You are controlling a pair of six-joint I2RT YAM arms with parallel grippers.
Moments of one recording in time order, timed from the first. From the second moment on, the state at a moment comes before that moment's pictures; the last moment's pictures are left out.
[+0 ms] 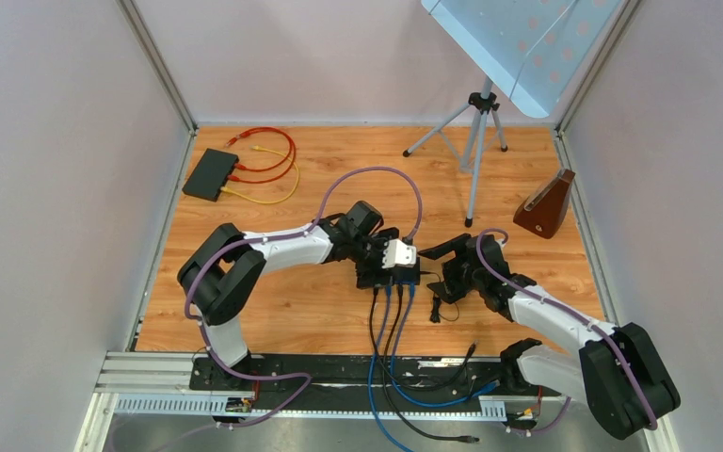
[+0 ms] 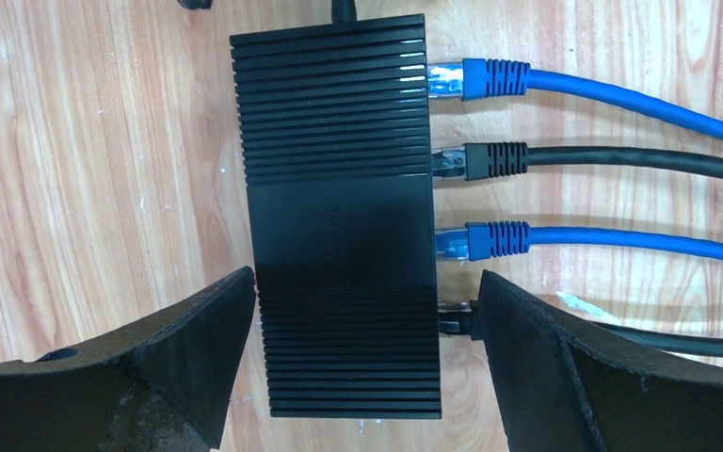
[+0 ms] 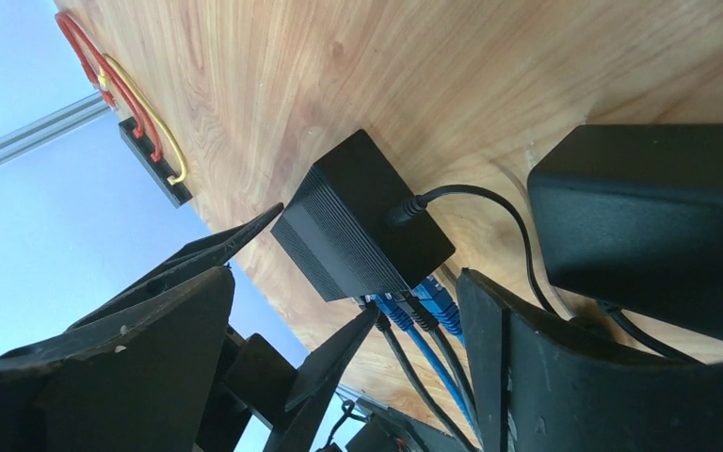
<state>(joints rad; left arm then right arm) -0.82 1.77 1.06 -0.24 0.46 0.77 0.44 1.09 0.36 -0.01 -0.13 1.57</state>
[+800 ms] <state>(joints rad) -0.83 1.85 1.16 -0.35 0.44 0.77 0.44 1.10 0.34 0.00 -0.11 1.62</state>
